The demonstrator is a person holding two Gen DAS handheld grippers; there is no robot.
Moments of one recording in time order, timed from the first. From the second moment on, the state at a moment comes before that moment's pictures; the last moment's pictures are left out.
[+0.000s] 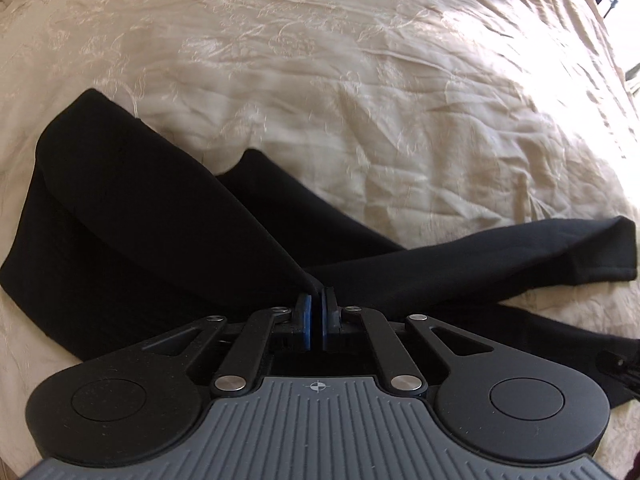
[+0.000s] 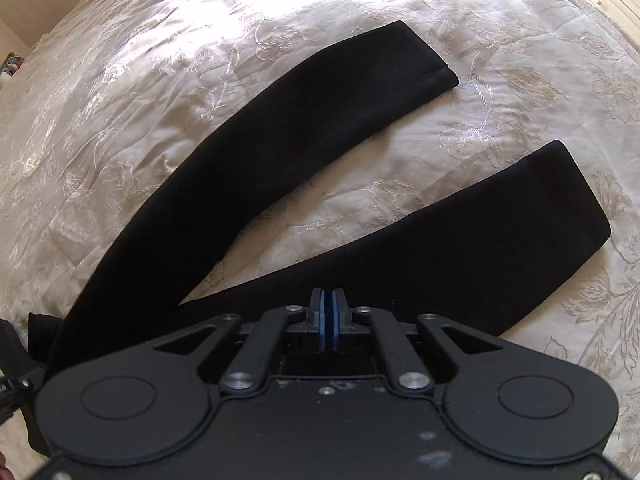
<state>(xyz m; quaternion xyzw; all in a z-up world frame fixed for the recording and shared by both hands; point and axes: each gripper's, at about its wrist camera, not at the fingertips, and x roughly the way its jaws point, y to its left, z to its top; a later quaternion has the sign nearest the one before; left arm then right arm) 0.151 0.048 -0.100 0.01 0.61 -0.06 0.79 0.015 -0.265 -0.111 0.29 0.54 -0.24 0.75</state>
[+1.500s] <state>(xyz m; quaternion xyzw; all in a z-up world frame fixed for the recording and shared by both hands) 0.100 0.051 -0.129 0.10 0.63 -0.07 0.77 -0.055 -0.300 -0.136 0.31 0.52 -0.31 0.73</state>
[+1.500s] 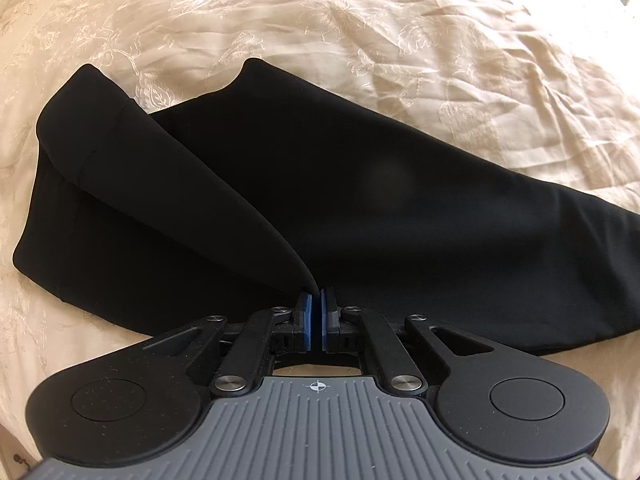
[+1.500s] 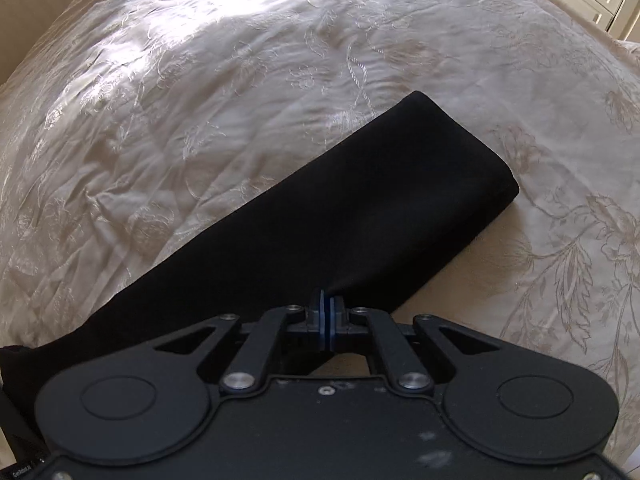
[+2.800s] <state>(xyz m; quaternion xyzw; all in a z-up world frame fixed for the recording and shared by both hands) 0.077 0.054 -0.112 0.09 0.63 -0.01 0.77 -0.065 -0.301 -0.116 0.26 0.53 -0.25 0.77</state>
